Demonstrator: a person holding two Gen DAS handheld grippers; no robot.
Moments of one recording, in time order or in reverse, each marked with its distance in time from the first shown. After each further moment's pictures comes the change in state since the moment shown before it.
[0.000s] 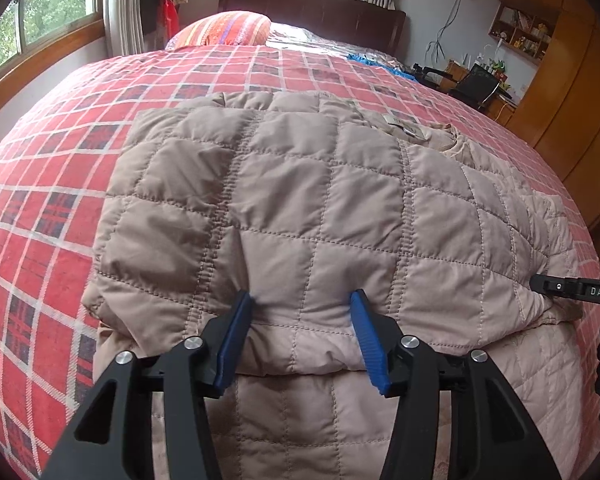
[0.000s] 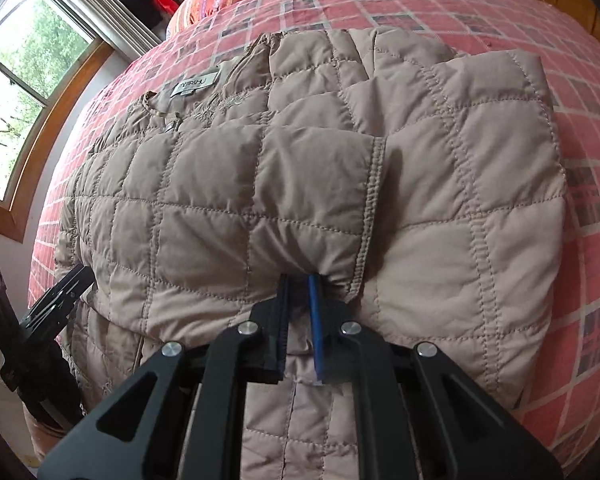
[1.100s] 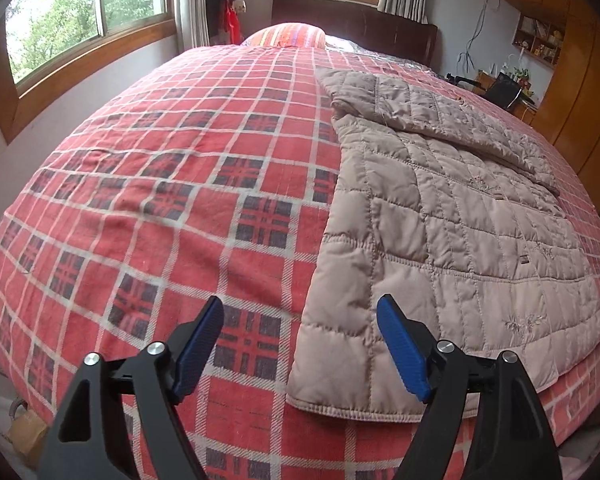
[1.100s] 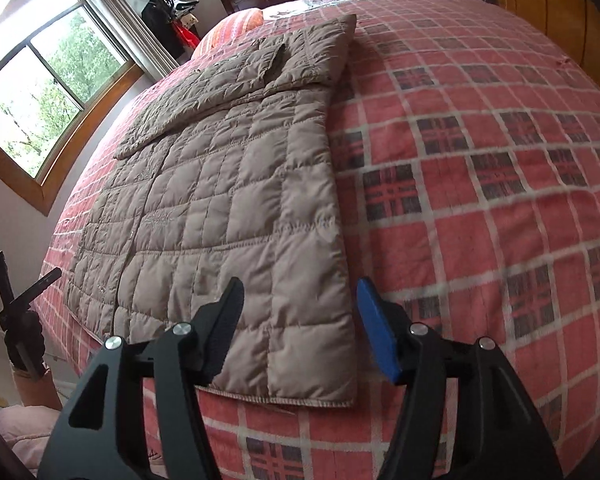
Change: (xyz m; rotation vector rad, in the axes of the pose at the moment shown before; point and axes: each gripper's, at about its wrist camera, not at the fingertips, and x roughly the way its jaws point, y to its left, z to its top) left arm -0.207 0.101 -0.224 -0.057 -0.039 0.150; right arm -0.157 -0.084 -0.296 0.002 -0.180 0.040
